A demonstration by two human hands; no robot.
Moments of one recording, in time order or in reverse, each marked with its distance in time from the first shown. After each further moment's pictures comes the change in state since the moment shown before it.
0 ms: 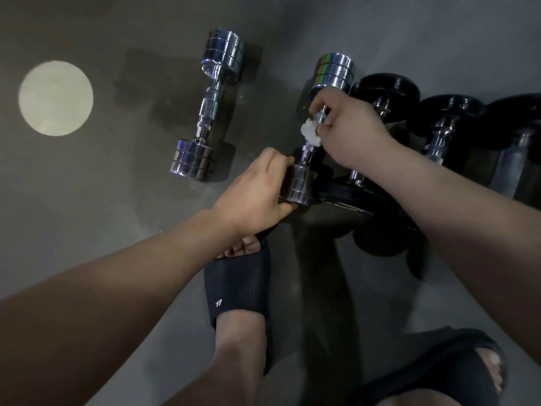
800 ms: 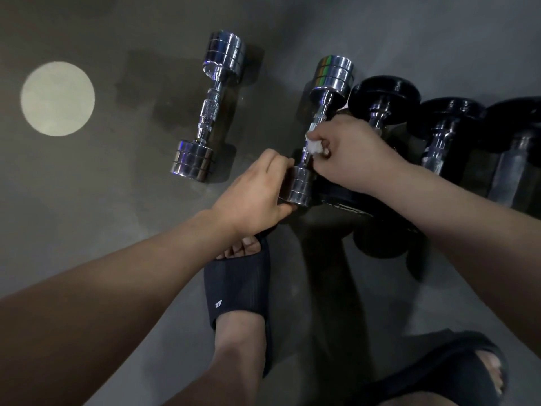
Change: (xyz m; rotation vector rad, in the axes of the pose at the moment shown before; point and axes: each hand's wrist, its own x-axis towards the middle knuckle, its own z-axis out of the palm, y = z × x) left_hand 0.000 0.002 -0.004 0.002 -0.018 -0.011; right_hand -0.018 0.012 0.006 -0.206 -0.066 -0.218
